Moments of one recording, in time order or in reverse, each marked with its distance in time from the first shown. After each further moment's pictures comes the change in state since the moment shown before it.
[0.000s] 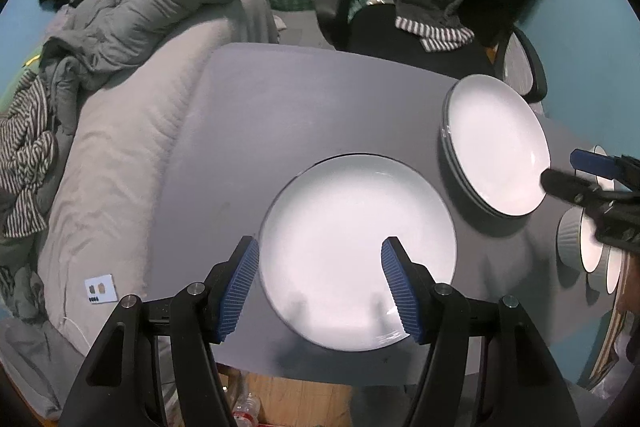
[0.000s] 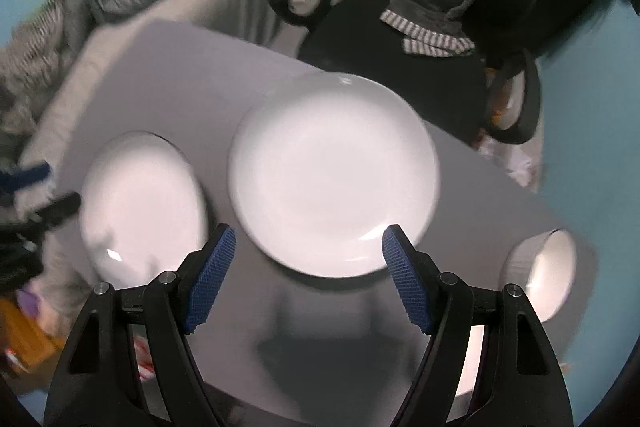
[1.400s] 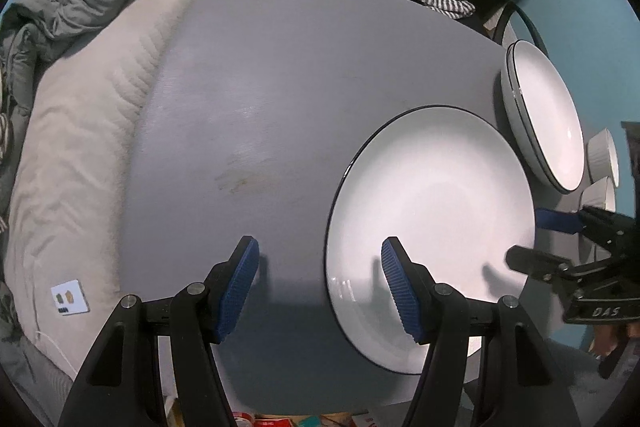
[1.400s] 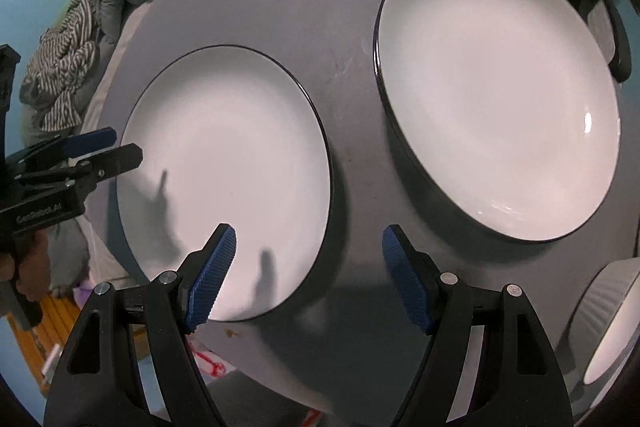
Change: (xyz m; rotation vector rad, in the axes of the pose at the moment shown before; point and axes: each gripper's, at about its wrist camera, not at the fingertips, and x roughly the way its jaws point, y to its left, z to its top) left arm 0.091 0.064 -0.008 0.028 0.115 -0.158; right arm 0.084 0.052 -0.040 0.062 0.157 0.216
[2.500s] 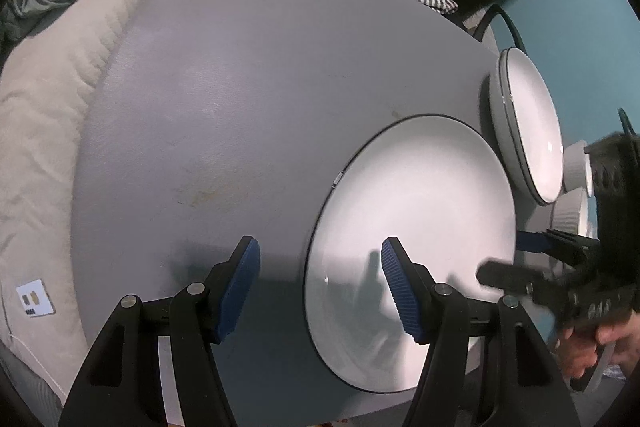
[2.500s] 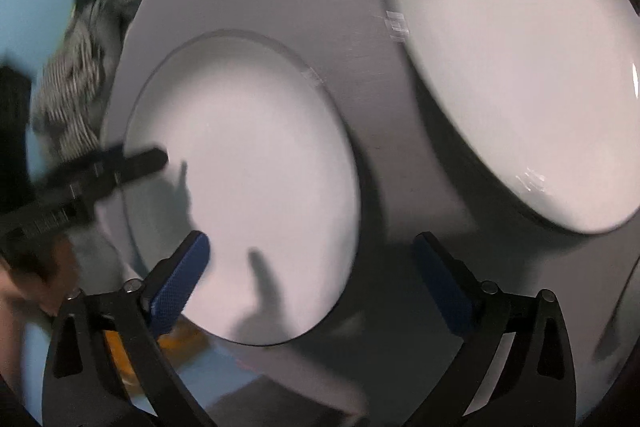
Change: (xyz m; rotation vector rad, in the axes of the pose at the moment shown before) left arm 0.024 0.013 0.012 -0.024 0.070 -0.149; right arm 0.011 -0.031 0.006 0.176 0.075 0.141
